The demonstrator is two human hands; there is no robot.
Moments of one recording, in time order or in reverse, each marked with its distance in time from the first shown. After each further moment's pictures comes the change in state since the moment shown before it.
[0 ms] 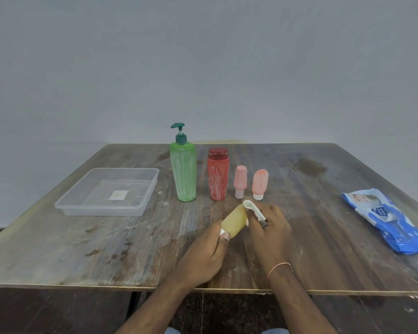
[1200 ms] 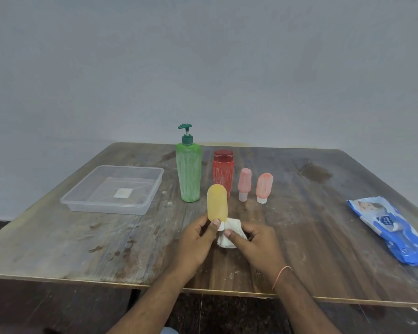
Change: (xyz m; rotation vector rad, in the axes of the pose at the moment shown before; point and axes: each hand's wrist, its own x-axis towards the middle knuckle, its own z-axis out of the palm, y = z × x) left_hand 0.010 -0.002 -0.013 -0.591 0.280 -0.234; right_hand -0.007 0.011 0.004 0.102 -0.526 0.065
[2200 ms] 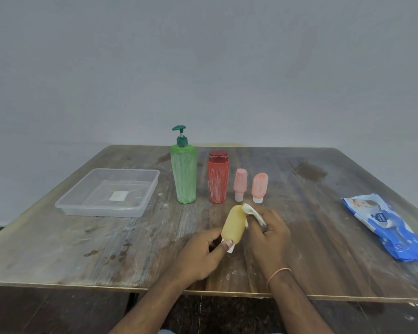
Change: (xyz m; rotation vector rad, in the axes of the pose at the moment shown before) left_hand -0.008 0.001 0.003 0.478 -0.275 0.101; right_hand 0.000 -0.011 -0.010 -0.005 0.484 -0.150
